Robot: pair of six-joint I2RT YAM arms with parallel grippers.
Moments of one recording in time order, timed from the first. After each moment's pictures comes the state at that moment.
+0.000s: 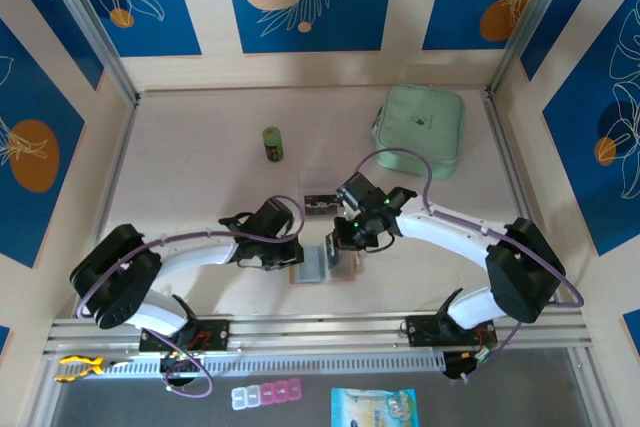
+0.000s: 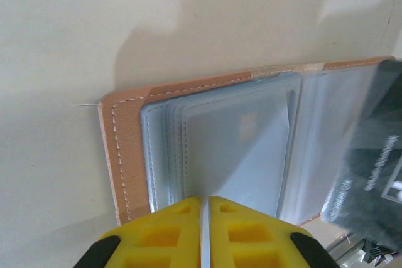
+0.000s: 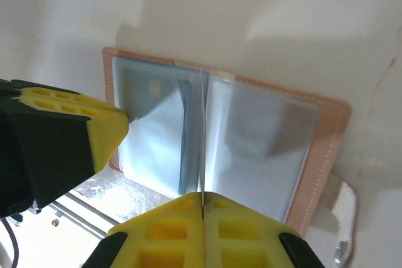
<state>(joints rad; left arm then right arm) -0.82 1.44 0.64 -0.27 0.31 -0.96 0.77 1.43 0.91 -0.68 -0.30 0.69</state>
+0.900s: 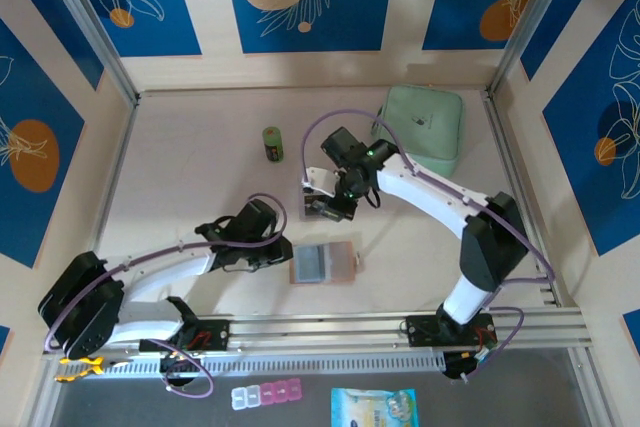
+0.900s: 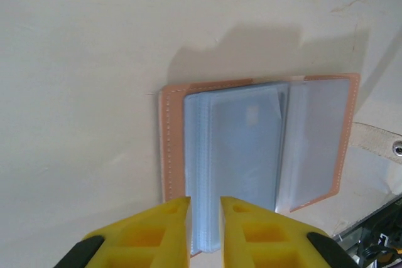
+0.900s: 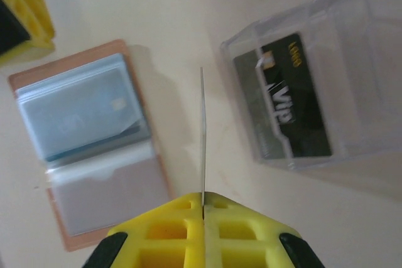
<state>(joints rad) -0.78 1.22 0.58 -0.35 0.23 -0.96 0.70 1.69 1.42 -0.99 -0.20 -0.59</state>
